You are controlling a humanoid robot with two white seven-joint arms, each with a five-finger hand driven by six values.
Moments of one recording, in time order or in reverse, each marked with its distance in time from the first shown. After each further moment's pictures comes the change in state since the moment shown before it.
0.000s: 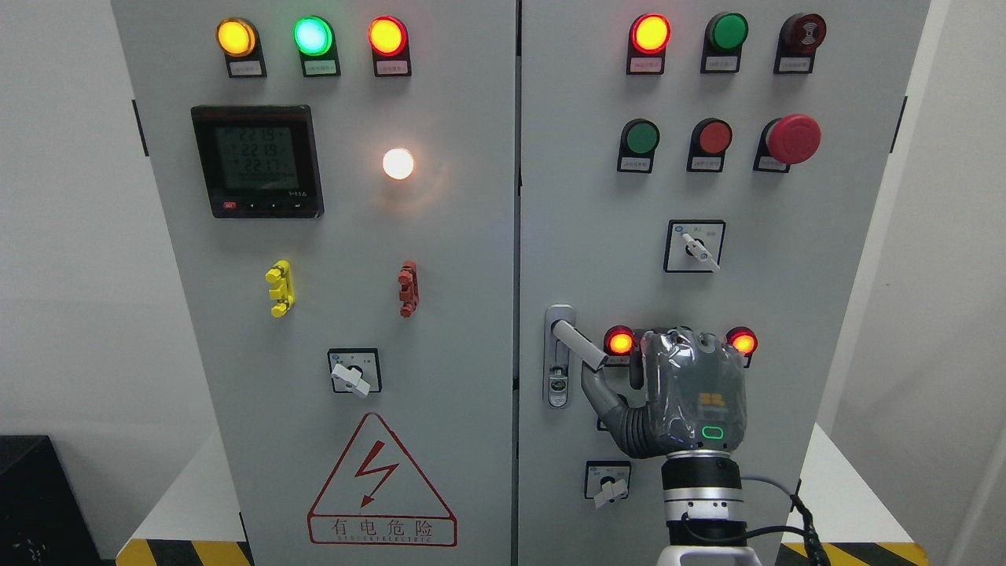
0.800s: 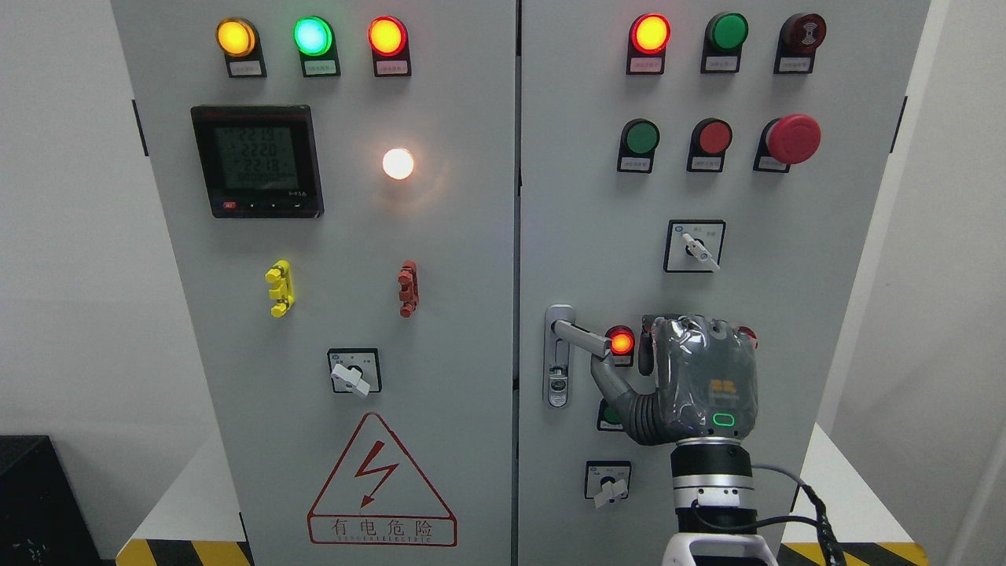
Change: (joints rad) left arm 0.000 0.000 0.000 0.000 0.000 0.000 0.000; right arm -0.016 -0.001 -0.015 -0.015 0.000 -0.002 0.016
